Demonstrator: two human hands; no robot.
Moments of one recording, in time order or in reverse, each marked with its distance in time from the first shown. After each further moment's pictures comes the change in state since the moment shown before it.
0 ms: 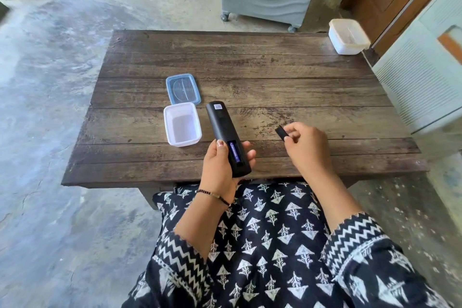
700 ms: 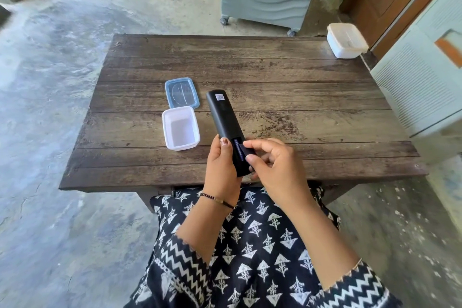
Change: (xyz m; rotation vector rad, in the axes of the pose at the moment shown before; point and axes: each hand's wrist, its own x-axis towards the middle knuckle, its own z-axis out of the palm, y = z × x) left_hand 0.002 -0.003 0.006 0.046 -0.089 0.176; right_hand -0.055 -0.059 -0.007 0.514 -0.151 -0.092
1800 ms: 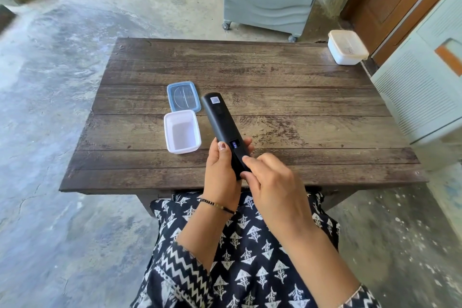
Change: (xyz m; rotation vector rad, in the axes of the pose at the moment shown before) left_hand -0.002 0.001 0.003 -0.030 0.004 0.033; right_hand -0.024 -0.012 -0.001 -0.549 -0.012 -0.349
